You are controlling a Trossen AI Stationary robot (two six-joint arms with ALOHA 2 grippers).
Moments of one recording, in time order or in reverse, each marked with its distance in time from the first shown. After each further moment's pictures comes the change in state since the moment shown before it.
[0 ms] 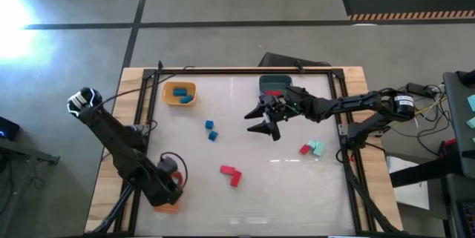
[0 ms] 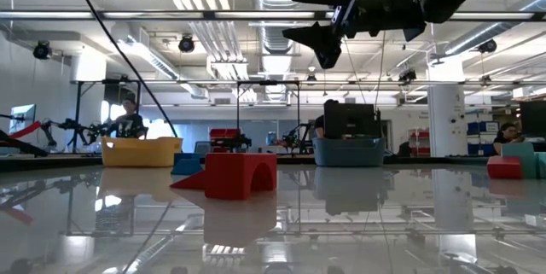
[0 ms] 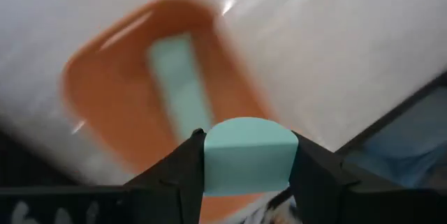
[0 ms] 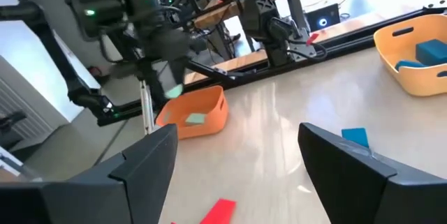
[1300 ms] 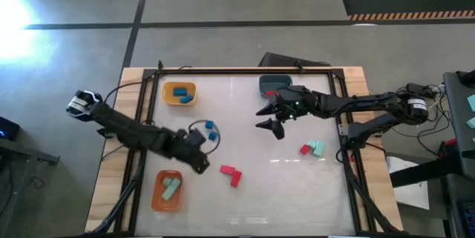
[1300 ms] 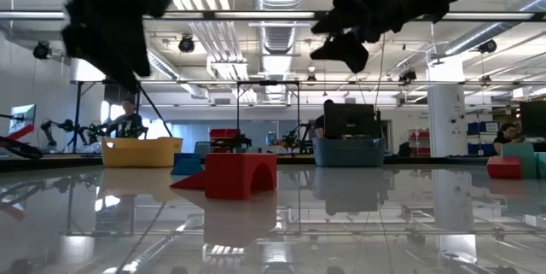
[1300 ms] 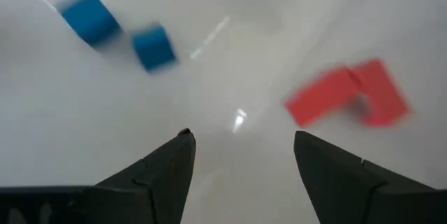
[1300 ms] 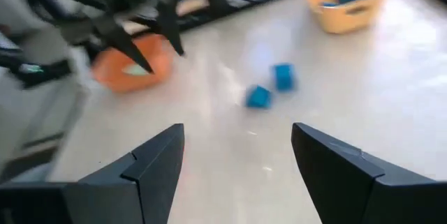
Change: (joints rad) left arm 0.468 0.025 -0.058 0.214 -0.291 0.759; right arm -0.002 -0.147 0.030 -0.475 0.205 -0.121
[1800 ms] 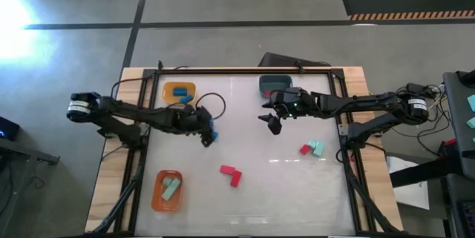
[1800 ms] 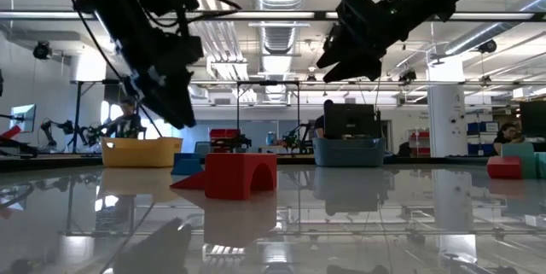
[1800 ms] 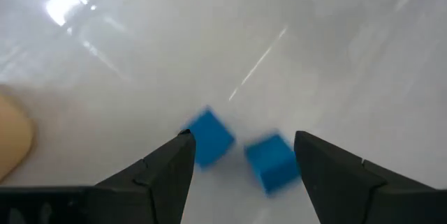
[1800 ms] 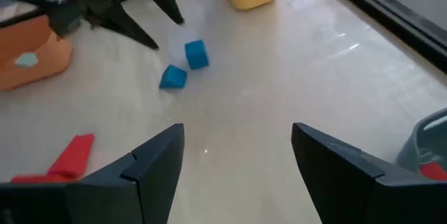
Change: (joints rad) left arm 0.380 0.000 -0.210 0.355 -0.035 0.461; right arm 0.000 -0.003 -0.005 -0.100 0.262 0.009
